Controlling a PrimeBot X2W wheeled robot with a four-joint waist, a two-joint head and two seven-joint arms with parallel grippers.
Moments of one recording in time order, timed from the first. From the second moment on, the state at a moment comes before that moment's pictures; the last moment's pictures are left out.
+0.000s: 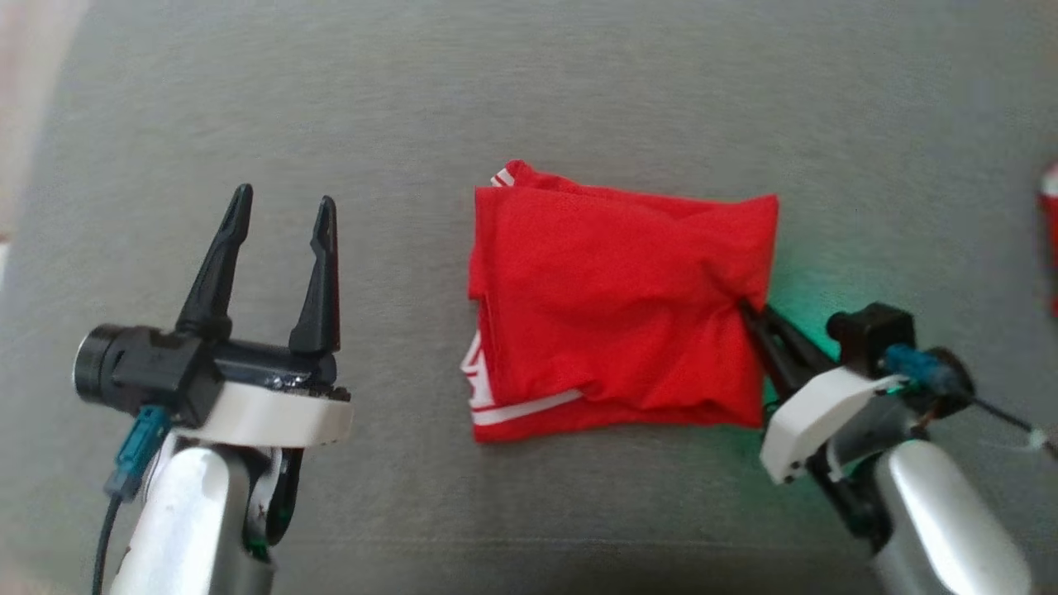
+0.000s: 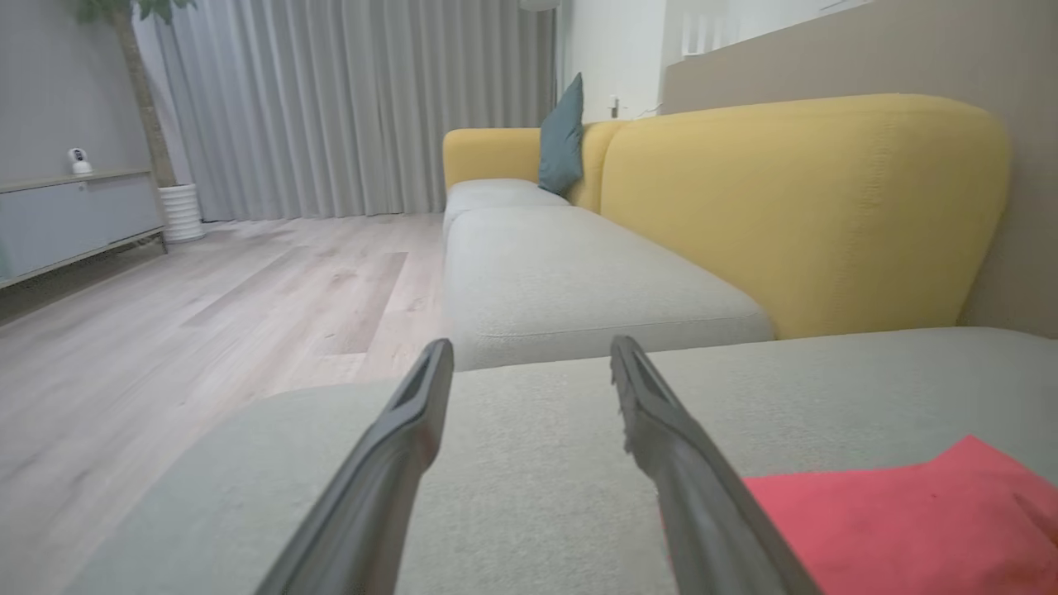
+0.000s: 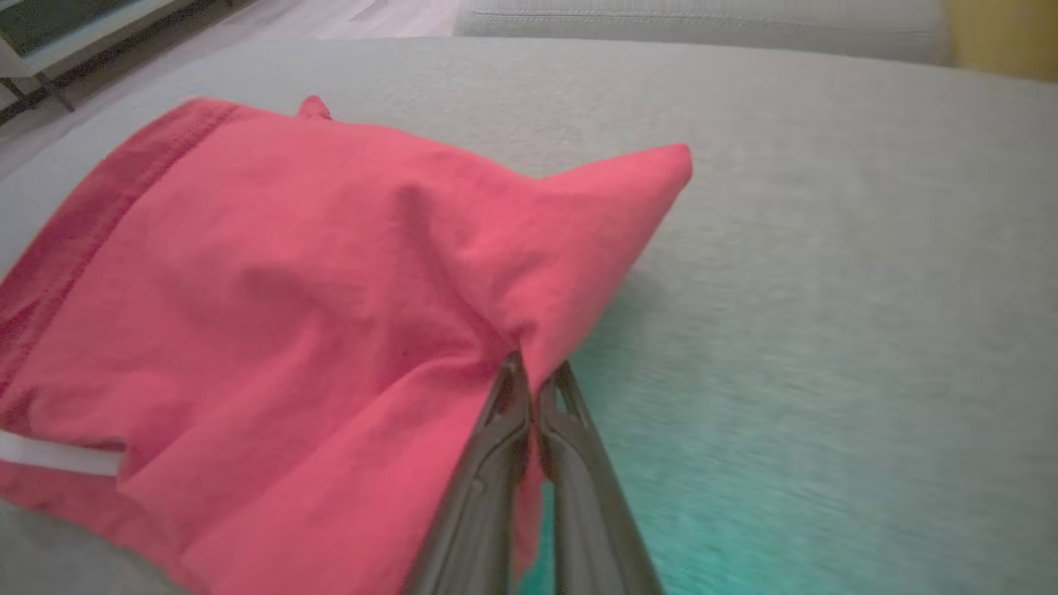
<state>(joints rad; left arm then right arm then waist) -0.18 0.14 -0.21 -0.04 -0.14 0.02 -0.26 -0.19 -0.16 0.25 0.23 0.19 0.13 0.16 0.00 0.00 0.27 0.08</state>
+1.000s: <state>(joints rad) -0.36 0.21 -0.25 -0.08 -0.08 -0.07 -0.26 -0.52 -0.45 -0.19 0.09 0.18 0.13 0.23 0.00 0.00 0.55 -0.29</state>
